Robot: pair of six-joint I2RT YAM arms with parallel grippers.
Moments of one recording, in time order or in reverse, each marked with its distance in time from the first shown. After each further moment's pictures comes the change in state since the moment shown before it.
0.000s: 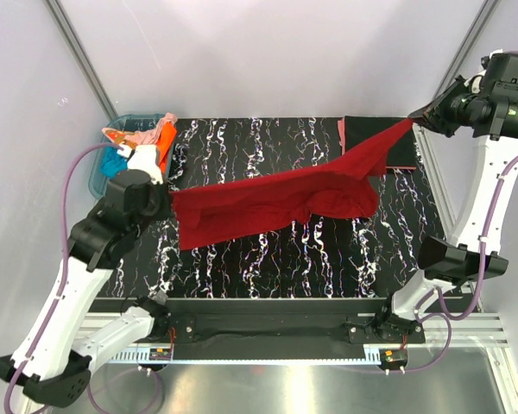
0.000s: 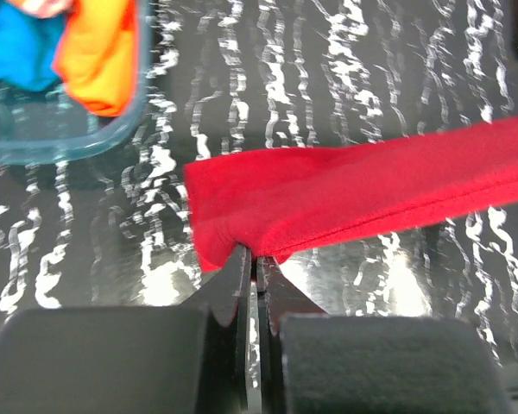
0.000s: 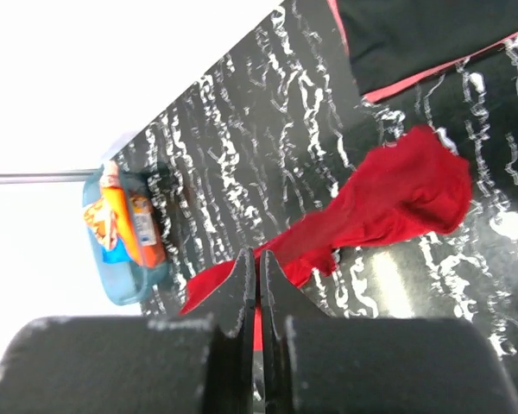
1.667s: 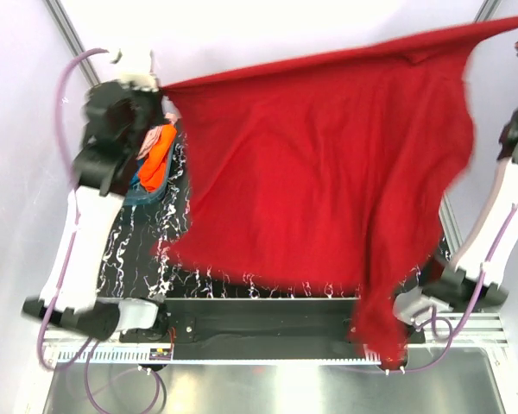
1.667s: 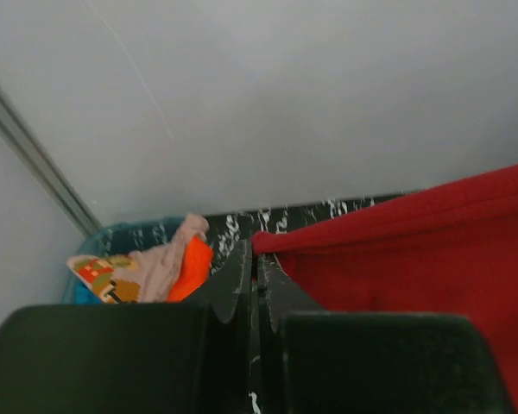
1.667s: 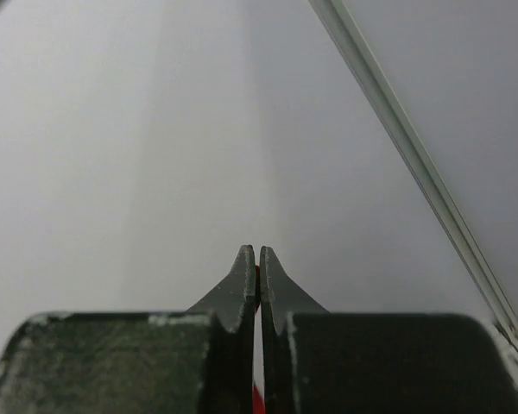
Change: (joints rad) left arm 0.183 0.367 0.507 0.442 0.103 0.354; right arm -0.229 -0.235 -0.186 1.053 0.220 0.161
